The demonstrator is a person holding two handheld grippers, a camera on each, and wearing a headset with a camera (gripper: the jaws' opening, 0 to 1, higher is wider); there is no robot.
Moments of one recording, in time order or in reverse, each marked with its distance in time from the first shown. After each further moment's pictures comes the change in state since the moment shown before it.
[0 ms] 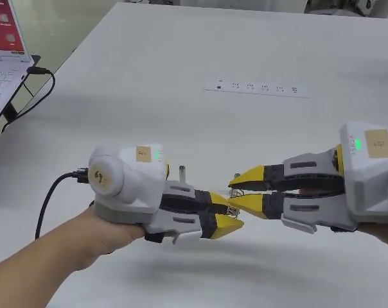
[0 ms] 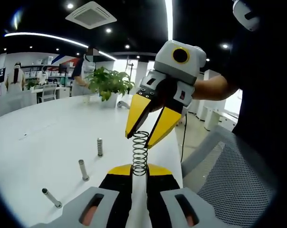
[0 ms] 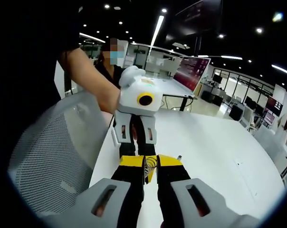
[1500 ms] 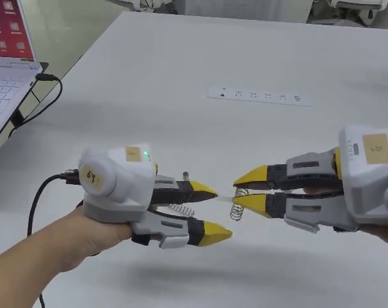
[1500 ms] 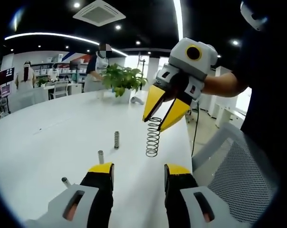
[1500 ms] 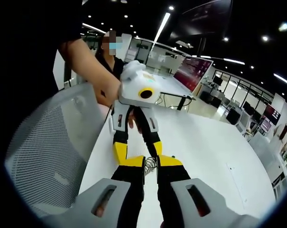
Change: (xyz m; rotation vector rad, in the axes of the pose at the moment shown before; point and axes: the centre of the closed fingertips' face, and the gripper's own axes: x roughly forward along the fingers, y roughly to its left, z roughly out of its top) left arm -0.030 0.026 -0.010 -0.014 0.042 0.128; right arm -0.001 -0.009 0.000 -0.075 0.043 -0.026
